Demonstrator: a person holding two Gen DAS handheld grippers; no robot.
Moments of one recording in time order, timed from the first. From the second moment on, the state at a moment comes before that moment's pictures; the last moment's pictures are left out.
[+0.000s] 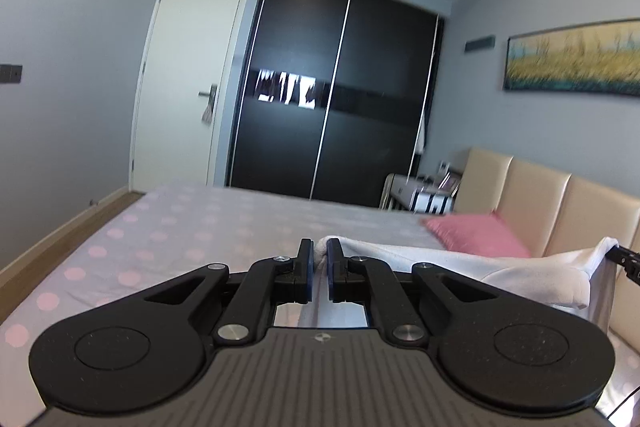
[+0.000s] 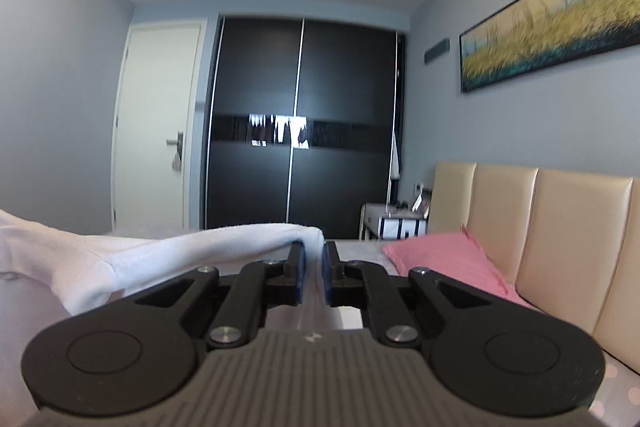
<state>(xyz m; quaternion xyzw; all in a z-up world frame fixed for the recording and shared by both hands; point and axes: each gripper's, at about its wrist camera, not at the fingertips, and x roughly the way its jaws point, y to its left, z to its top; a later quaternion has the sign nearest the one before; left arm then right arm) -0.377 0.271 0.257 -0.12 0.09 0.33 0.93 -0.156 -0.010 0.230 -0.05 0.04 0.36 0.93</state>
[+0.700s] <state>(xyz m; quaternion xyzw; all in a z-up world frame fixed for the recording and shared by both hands) -0.191 0.450 0.037 -0.14 0.33 0.35 0.86 0.036 0.219 0.013 -0.22 0.24 0.31 0.89</state>
